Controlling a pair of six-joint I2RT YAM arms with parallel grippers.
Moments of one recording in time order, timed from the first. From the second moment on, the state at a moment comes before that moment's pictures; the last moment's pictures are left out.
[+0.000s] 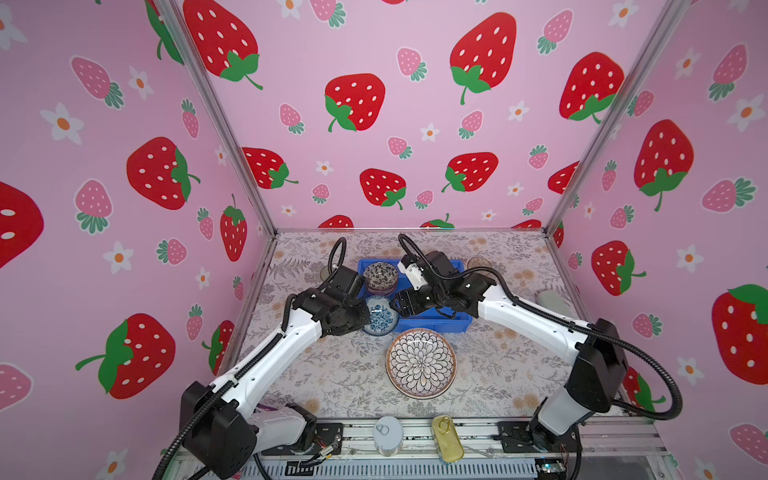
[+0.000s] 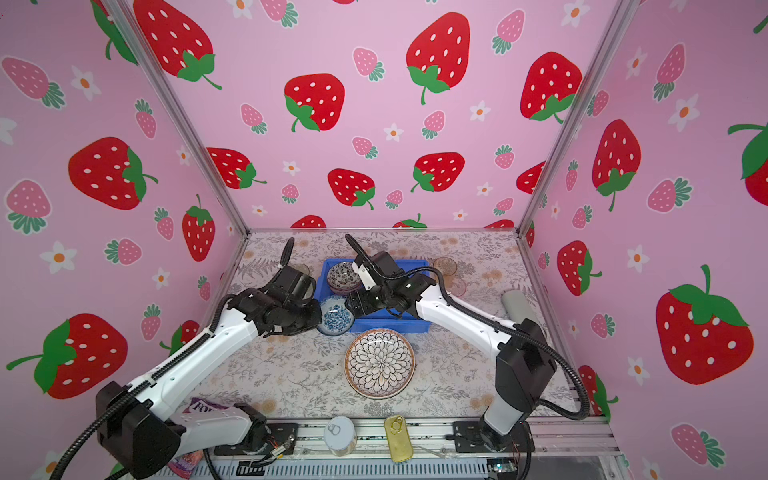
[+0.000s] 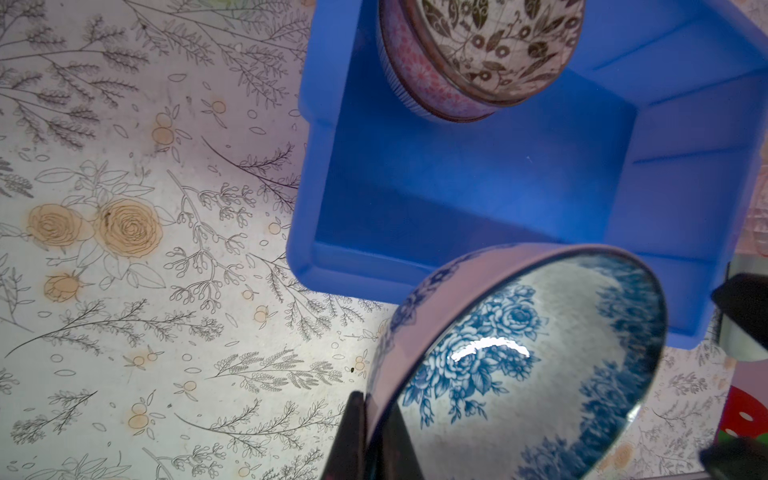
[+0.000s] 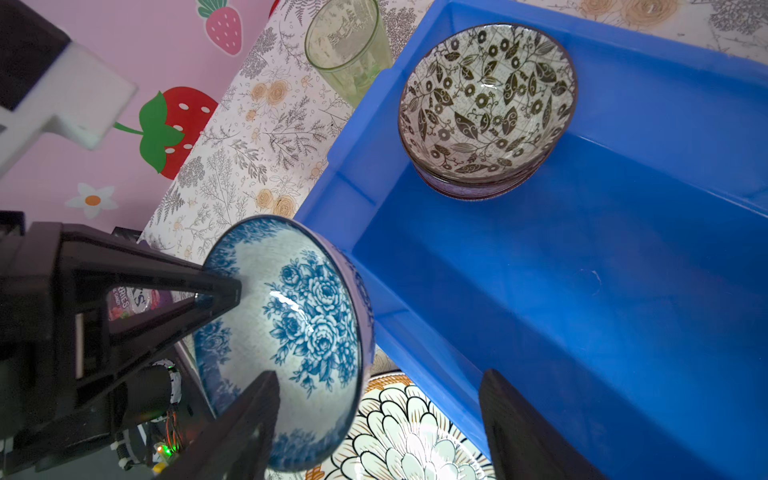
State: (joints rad) left arm -0.50 1.28 1.11 -0.94 0.01 -0.74; right arm 0.93 1.65 1.40 -0.55 -0.18 0.33
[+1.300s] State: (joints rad) left arm -0.58 1.33 1.18 -0.88 0.02 -0.73; right arm 0.91 1.69 1.37 -0.58 -0.07 0.35
